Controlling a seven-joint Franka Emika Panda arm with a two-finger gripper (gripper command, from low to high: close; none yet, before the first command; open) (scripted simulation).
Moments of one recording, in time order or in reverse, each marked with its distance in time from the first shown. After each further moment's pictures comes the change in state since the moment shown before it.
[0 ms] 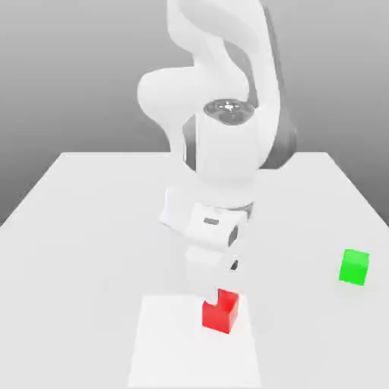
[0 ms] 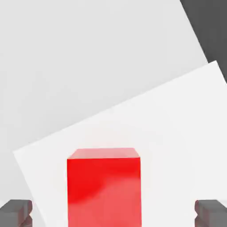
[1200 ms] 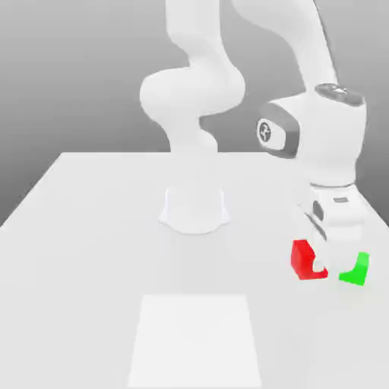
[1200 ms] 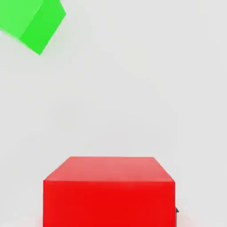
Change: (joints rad) arm 0.365 -0.094 0.260 0.058 -0.021 -0.162 -0.146
